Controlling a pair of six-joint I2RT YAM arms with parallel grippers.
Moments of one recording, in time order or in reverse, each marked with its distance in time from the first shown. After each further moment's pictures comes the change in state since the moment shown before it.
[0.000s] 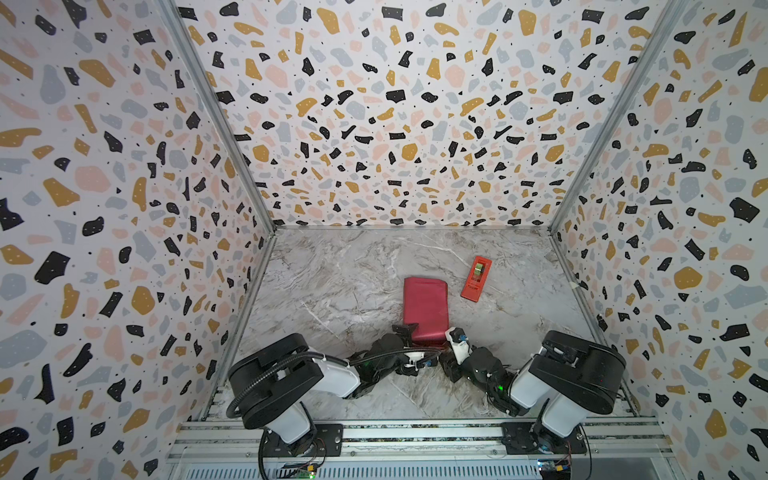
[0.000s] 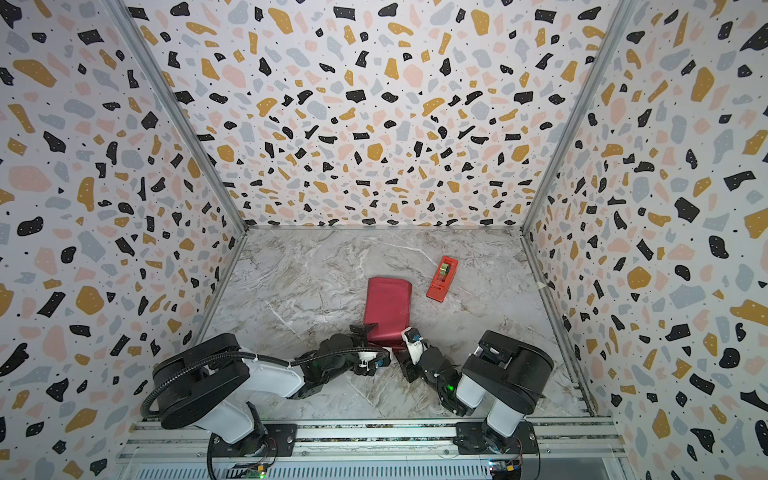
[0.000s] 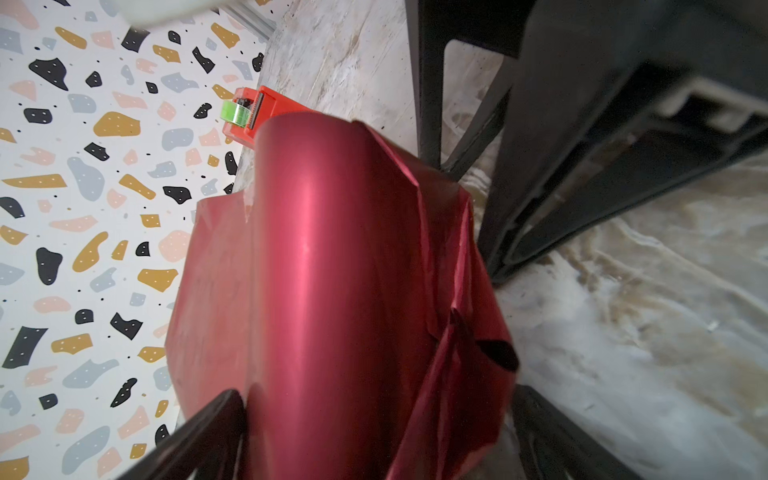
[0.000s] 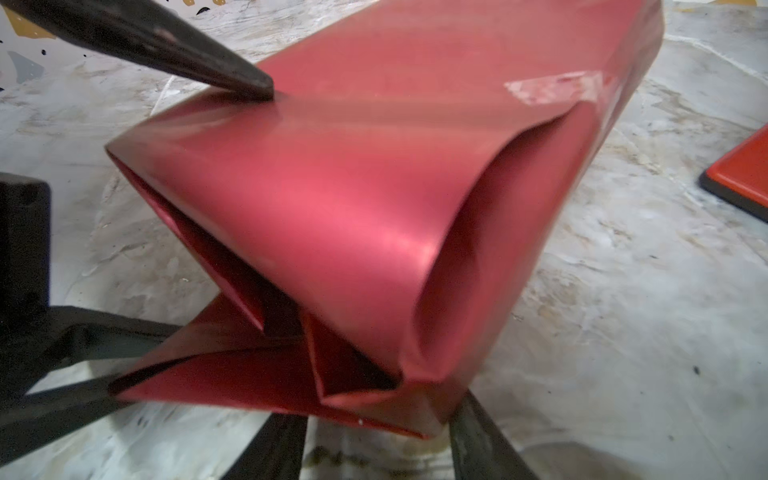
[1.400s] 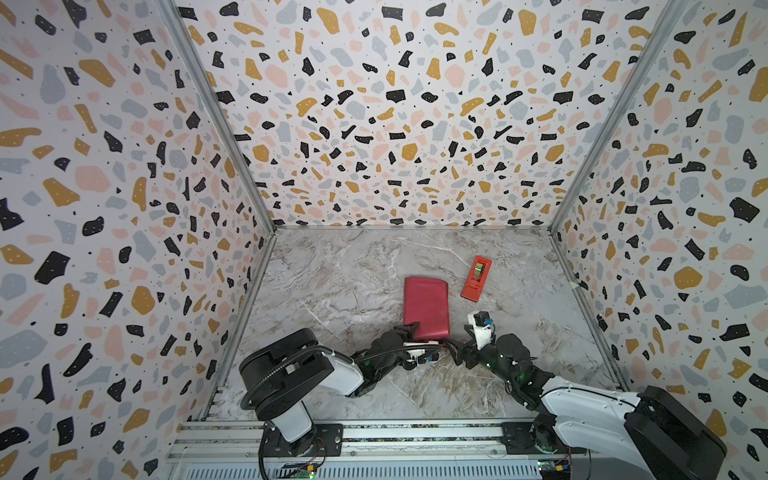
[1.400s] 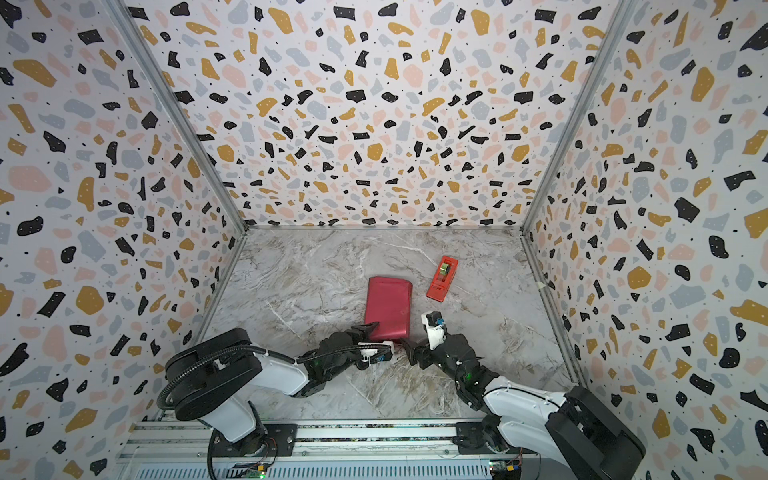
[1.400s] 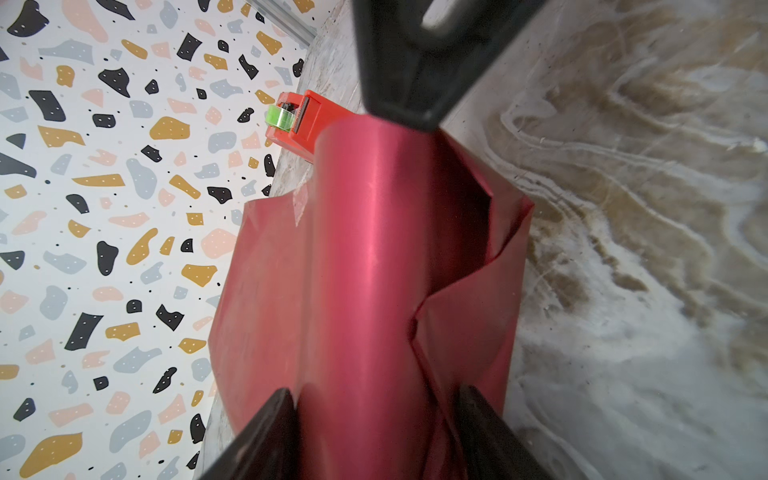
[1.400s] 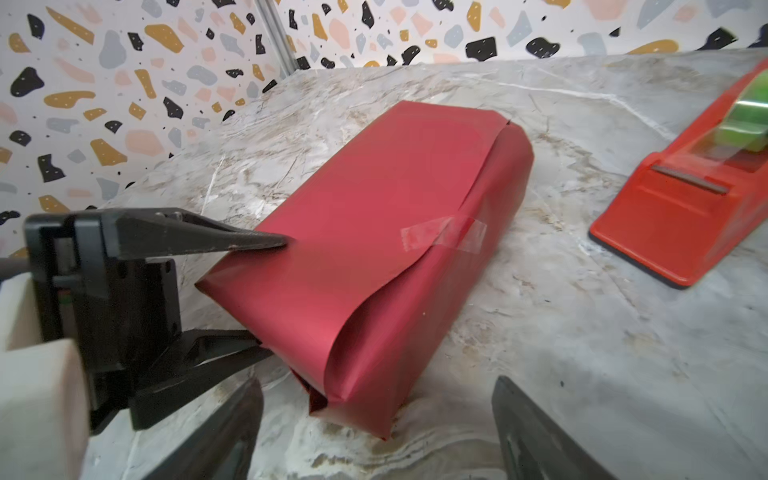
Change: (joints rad) left arm 0.014 0.061 0.006 0.134 -0.051 0.023; right arm -0.198 -0.573 0.016 -0.516 -0.233 0.059
